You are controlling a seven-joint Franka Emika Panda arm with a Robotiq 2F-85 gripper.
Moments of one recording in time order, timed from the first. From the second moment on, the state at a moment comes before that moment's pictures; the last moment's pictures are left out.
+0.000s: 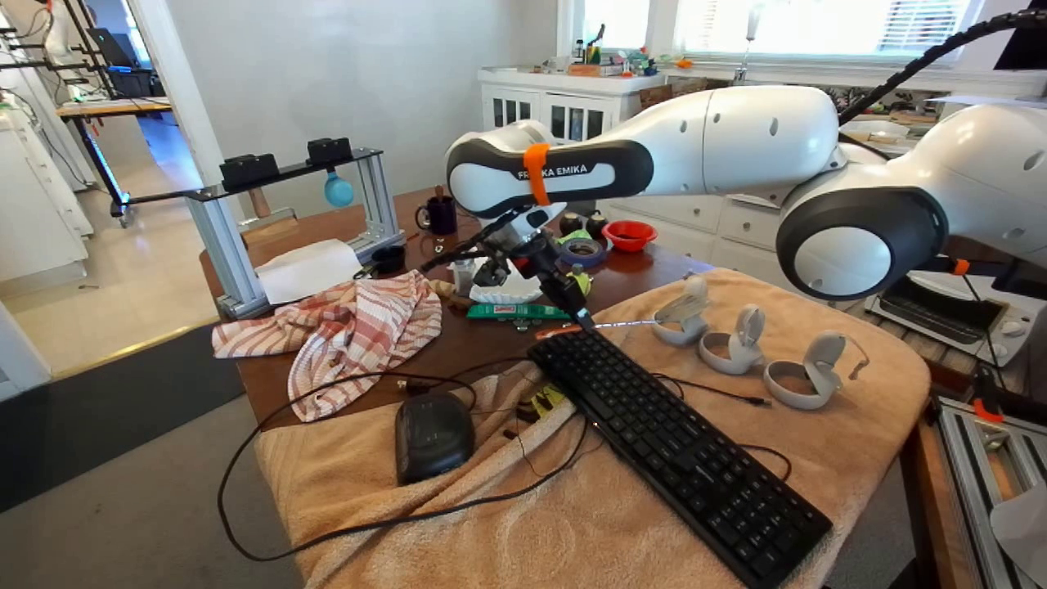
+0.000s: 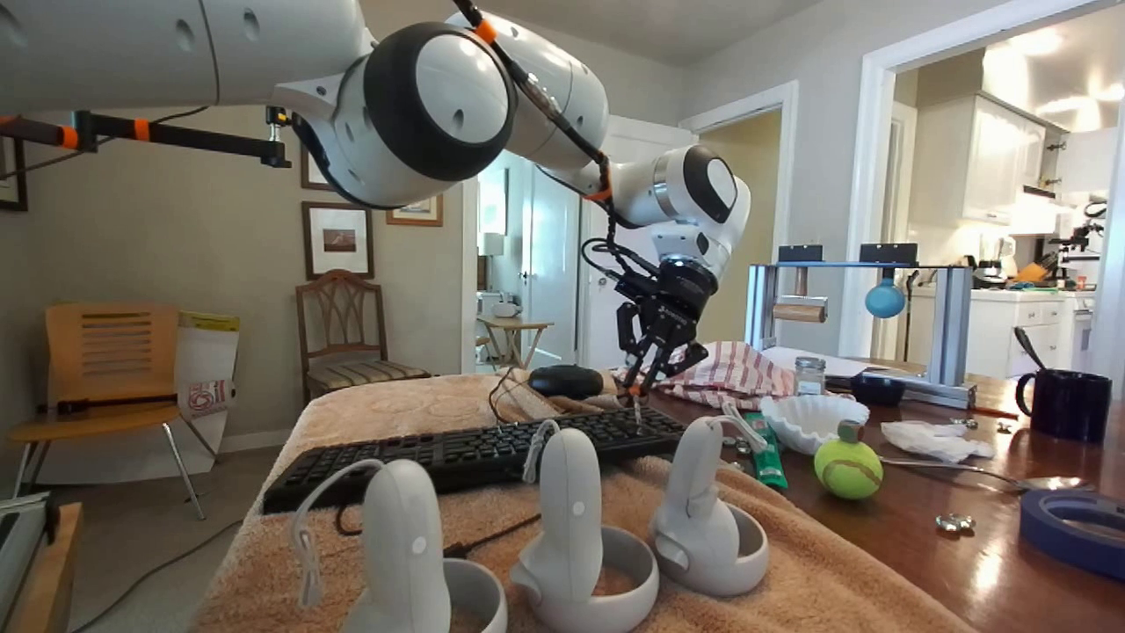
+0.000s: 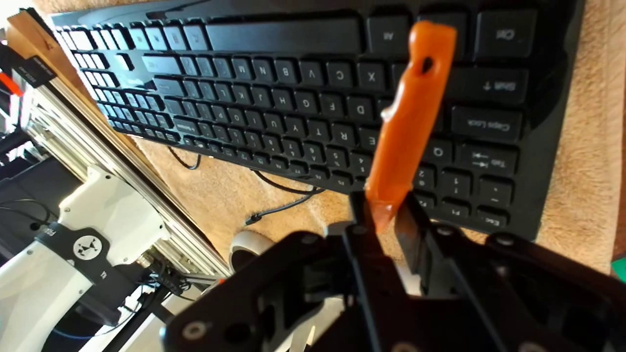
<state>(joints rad) 0.04 1.29 -0.11 -0.45 -0.01 1.05 2.14</state>
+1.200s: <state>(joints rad) 0.06 1.29 -0.11 -0.45 -0.03 1.11 2.09</state>
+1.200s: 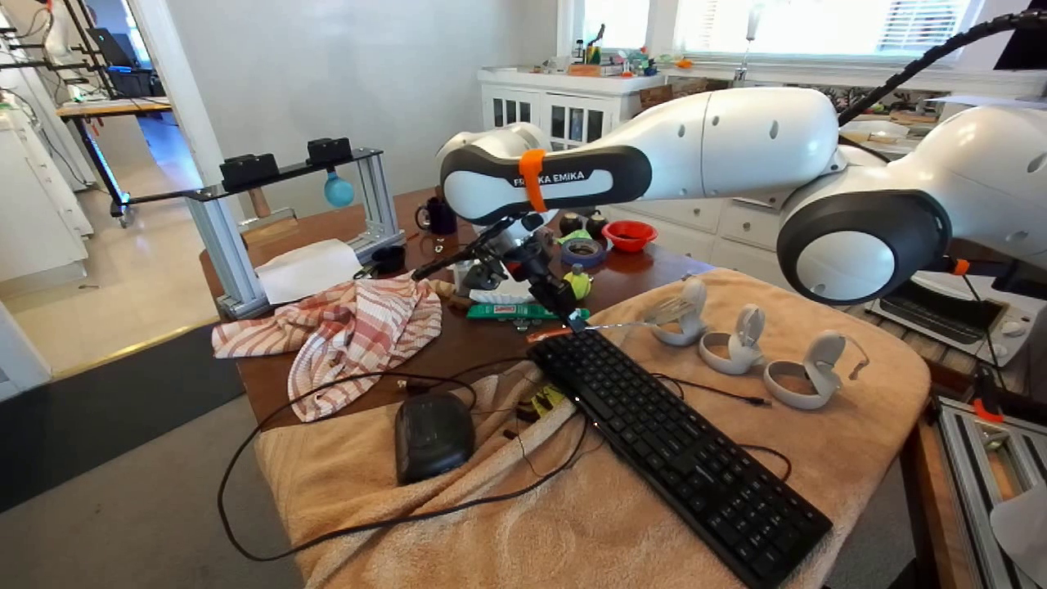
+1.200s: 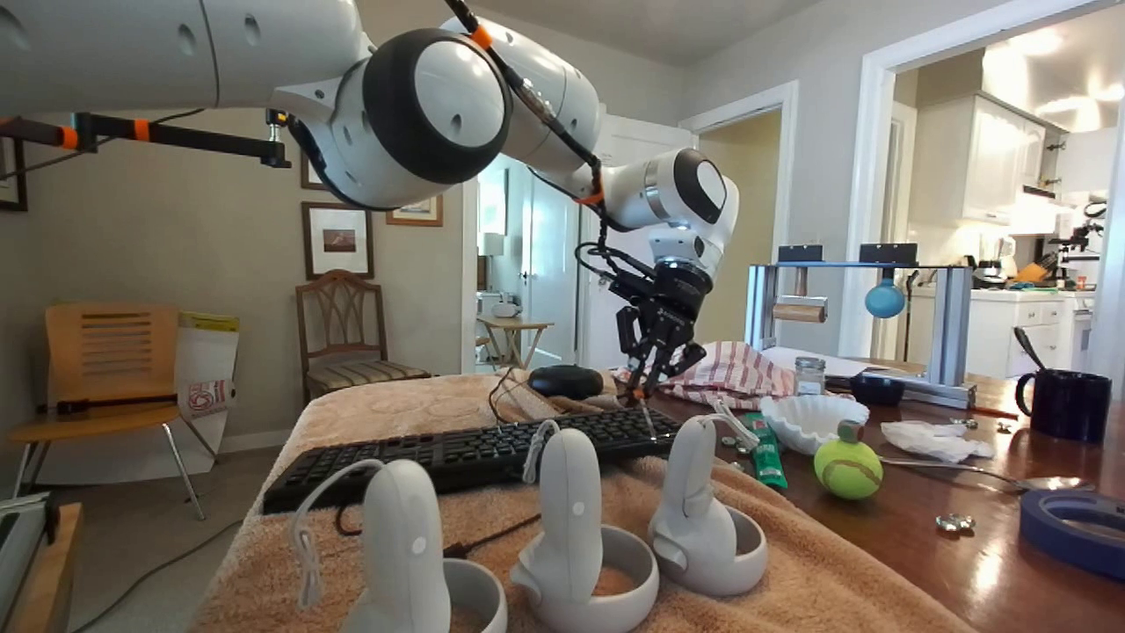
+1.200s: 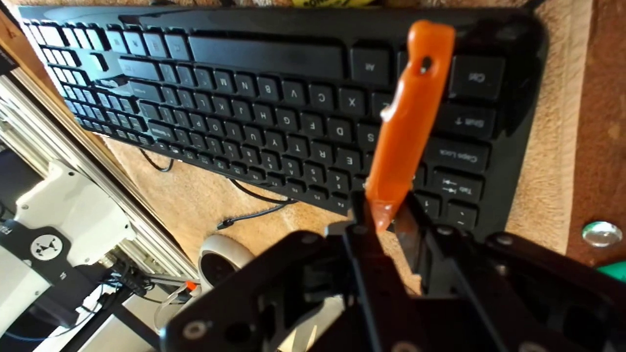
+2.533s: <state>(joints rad) 0.09 1.32 -0.12 -0.45 -0.08 1.11 2.02</state>
